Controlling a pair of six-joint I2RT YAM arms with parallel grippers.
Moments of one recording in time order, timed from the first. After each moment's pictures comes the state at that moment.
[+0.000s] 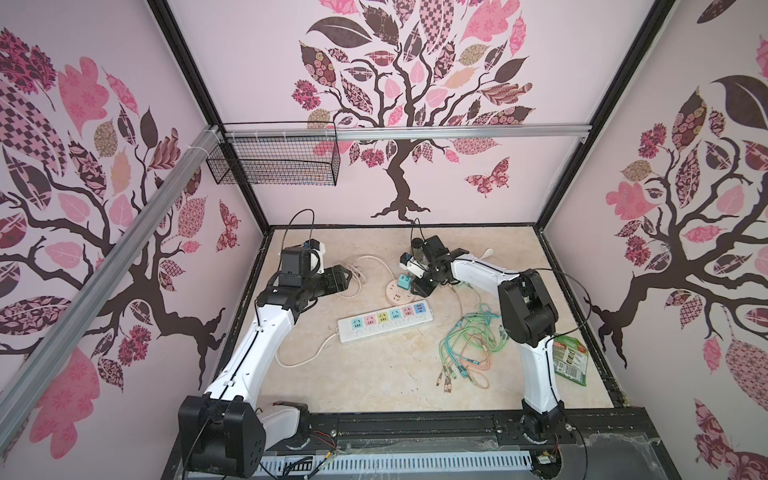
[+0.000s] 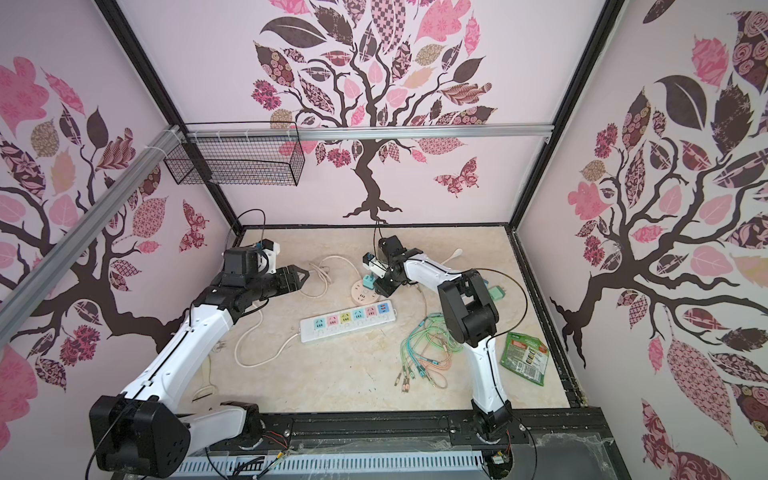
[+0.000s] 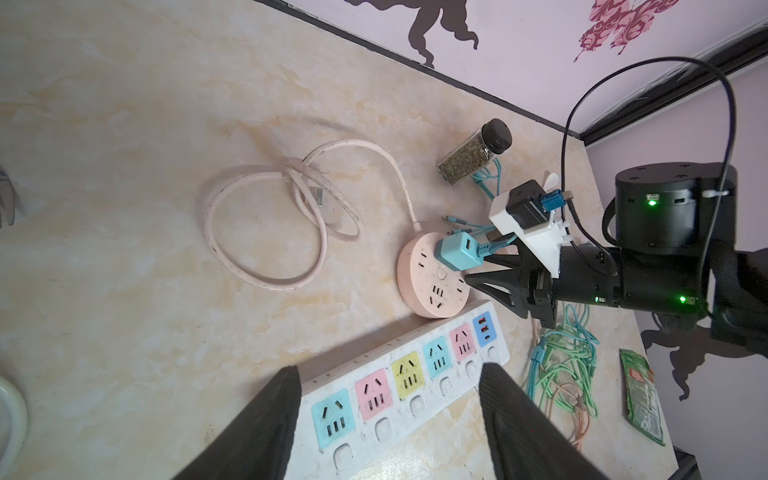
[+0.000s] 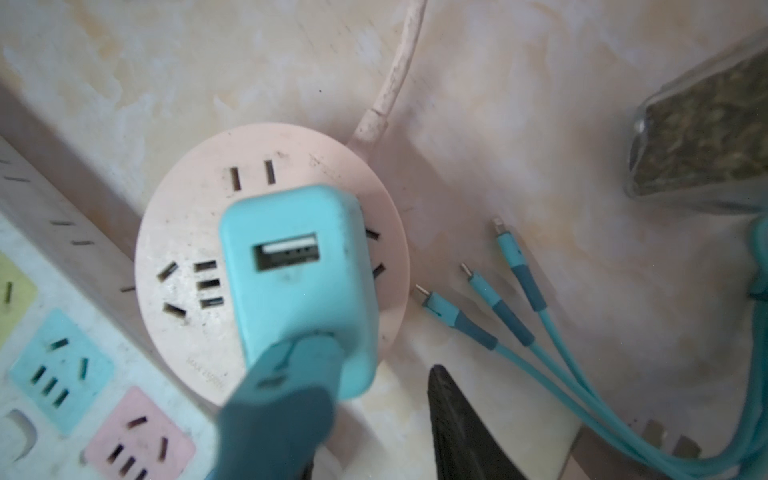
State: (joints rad) left arm -0.13 1.22 1.02 -0.49 0.33 -0.37; right arm 0.50 2.15 1.63 -0.62 -0.23 -0.37
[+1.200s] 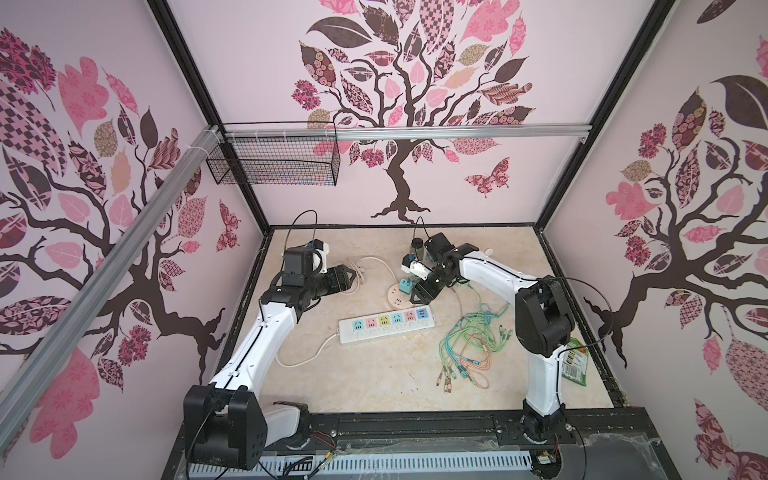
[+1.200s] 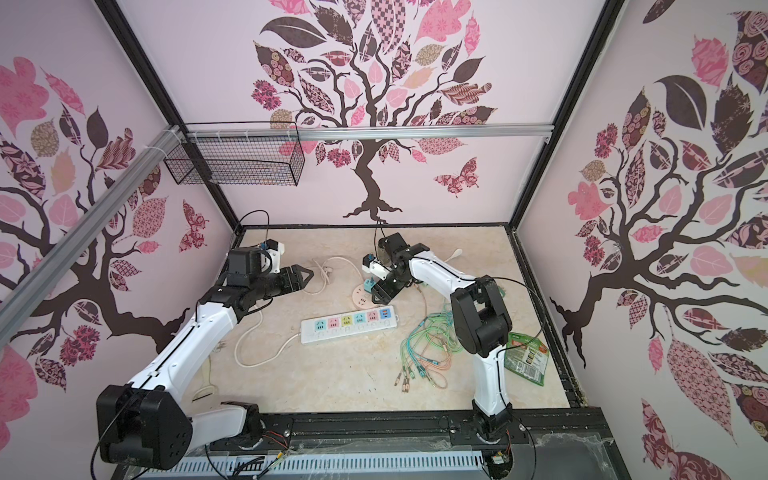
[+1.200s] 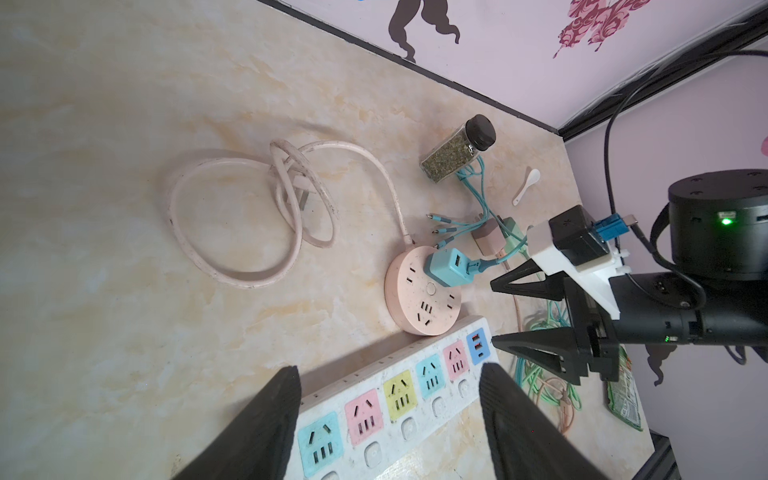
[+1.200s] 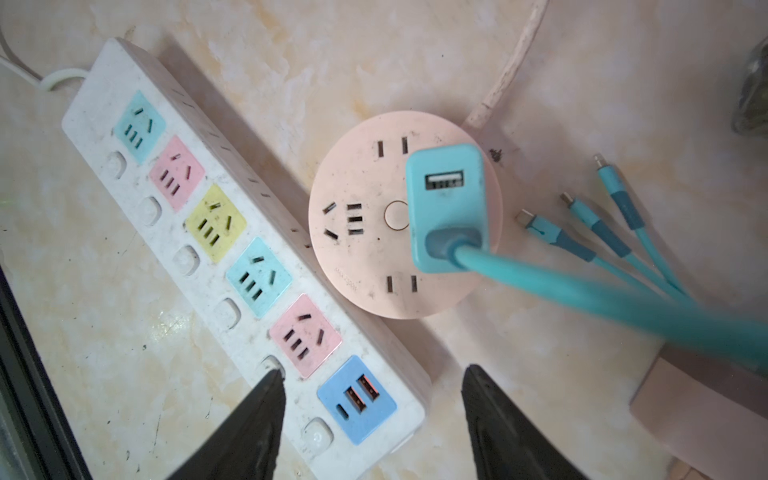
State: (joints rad) left arm -0.13 1.26 0.99 -0.42 0.39 -0.38; right arm 0.51 2.00 1.61 -0.82 -0.40 -0.34
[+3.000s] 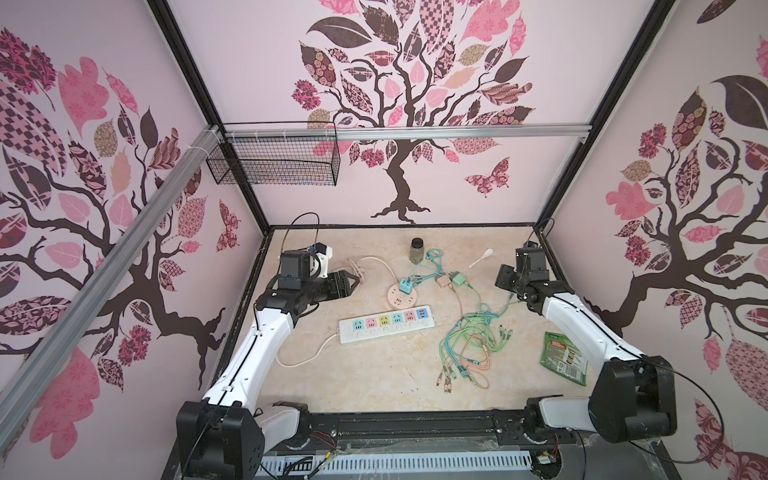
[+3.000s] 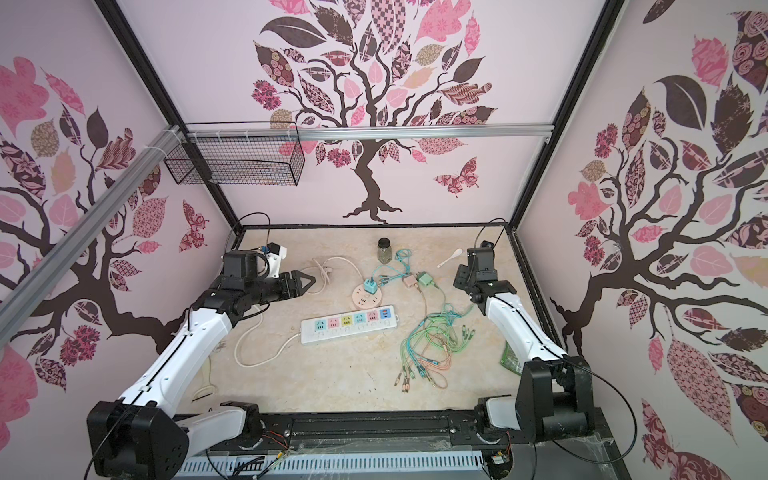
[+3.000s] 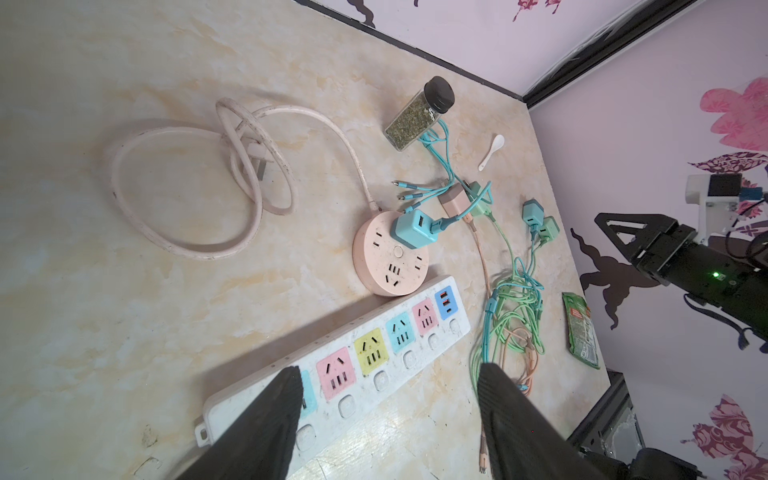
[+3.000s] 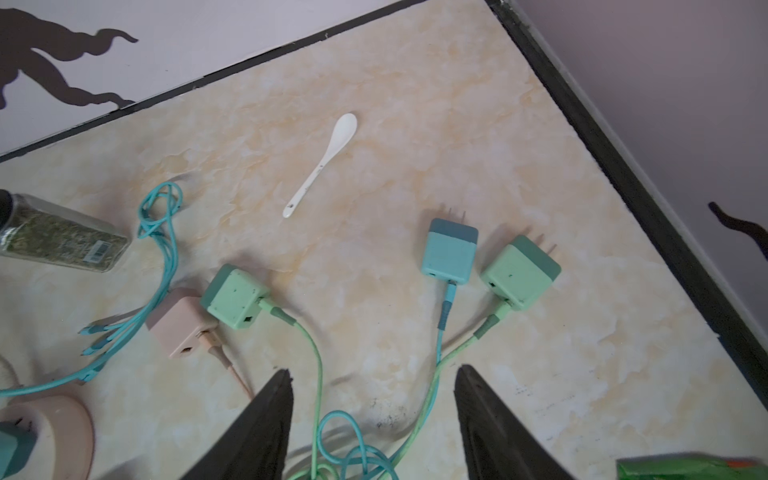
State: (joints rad) left arm -0.13 1.19 0.99 -0.51 0.50 -0.34; right arm 0.07 1.33 0.93 -0.36 0.21 0.37
